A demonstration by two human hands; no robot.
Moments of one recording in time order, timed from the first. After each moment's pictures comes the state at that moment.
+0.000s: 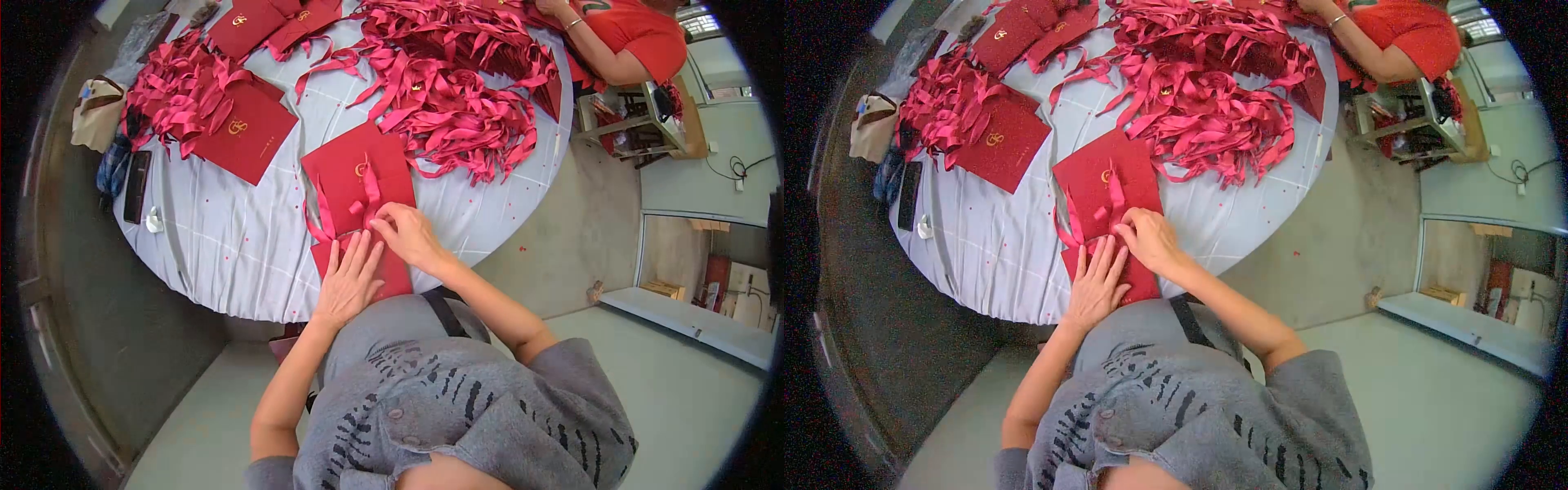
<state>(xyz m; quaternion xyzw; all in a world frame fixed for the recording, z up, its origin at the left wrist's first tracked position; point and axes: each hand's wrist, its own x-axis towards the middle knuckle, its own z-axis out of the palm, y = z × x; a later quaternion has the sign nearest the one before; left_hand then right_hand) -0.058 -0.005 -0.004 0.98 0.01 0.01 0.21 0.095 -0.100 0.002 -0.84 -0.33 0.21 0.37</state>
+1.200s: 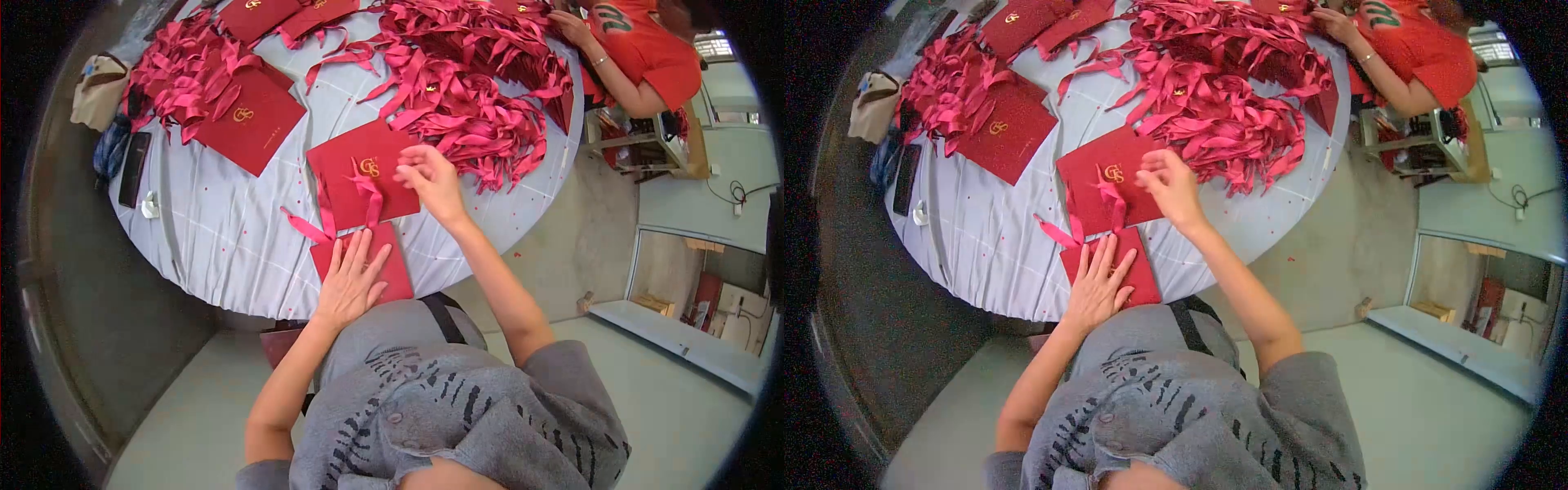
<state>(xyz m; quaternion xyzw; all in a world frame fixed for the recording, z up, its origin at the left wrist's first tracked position) -0.055 -0.008 -0.001 0.97 0.03 -0.02 0.23 0.162 -0.081 0.008 -0.69 -0.17 0.29 0.64</state>
